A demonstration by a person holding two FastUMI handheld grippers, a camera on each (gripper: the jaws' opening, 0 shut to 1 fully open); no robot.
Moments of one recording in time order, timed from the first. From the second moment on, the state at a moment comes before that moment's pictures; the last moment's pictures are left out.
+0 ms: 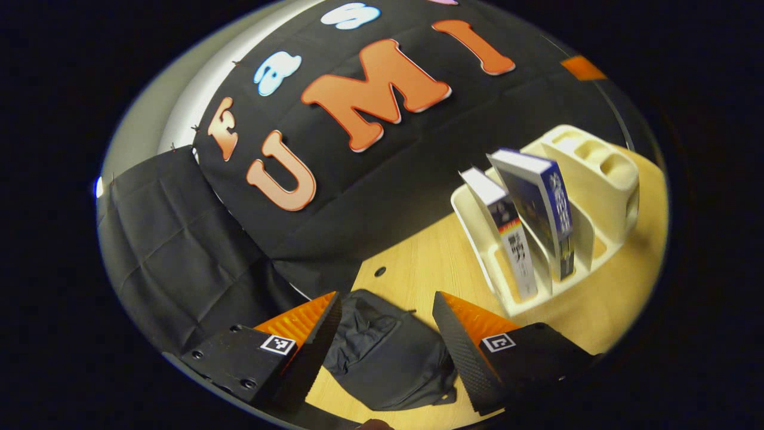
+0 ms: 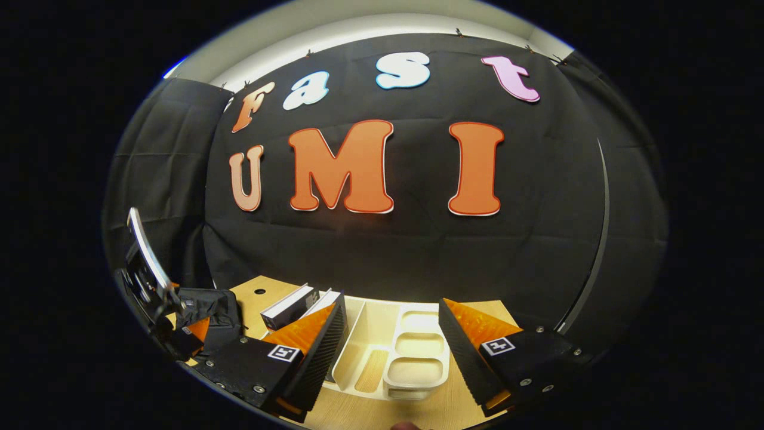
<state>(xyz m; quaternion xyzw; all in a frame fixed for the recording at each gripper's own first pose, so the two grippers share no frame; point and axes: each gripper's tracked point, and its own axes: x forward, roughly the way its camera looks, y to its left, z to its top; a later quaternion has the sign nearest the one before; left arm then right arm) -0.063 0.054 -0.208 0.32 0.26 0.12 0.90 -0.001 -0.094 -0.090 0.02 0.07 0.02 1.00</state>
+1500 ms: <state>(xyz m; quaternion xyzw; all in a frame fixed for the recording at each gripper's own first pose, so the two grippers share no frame) -0.073 0.191 -0.335 0.44 0.36 0.11 0.81 0.007 -0.091 -0.106 -0.01 0.09 -0.04 1.00</state>
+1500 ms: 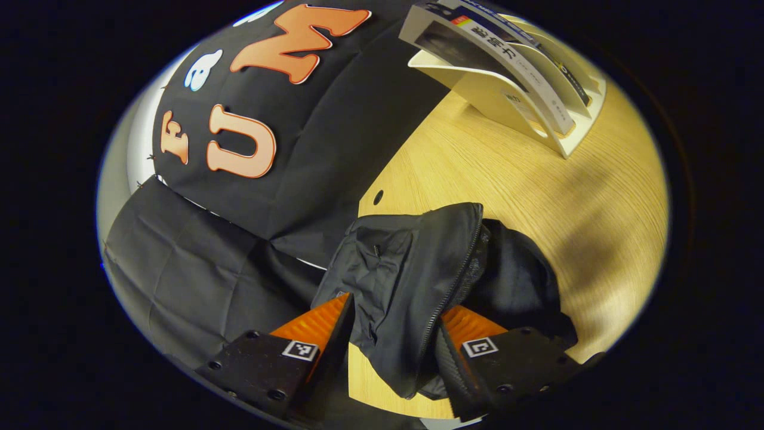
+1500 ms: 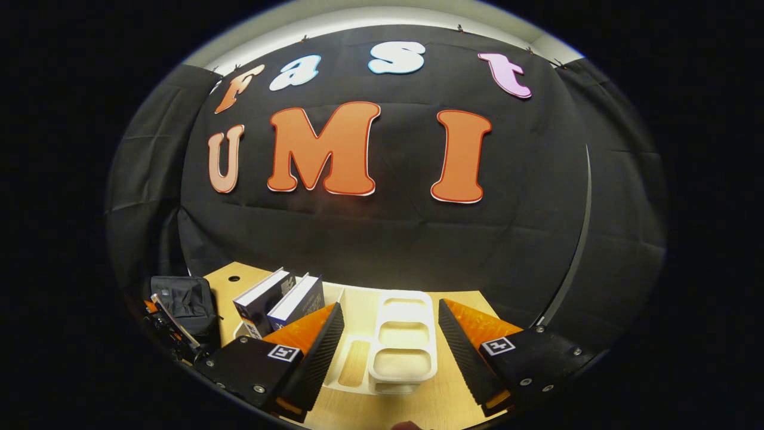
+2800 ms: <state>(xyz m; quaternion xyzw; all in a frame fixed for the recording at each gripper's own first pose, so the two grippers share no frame) -0.027 0.241 -0.256 0.18 0.47 -0.28 0.82 0.021 0.101 -0.079 -0.03 0.26 -0.09 0.96</state>
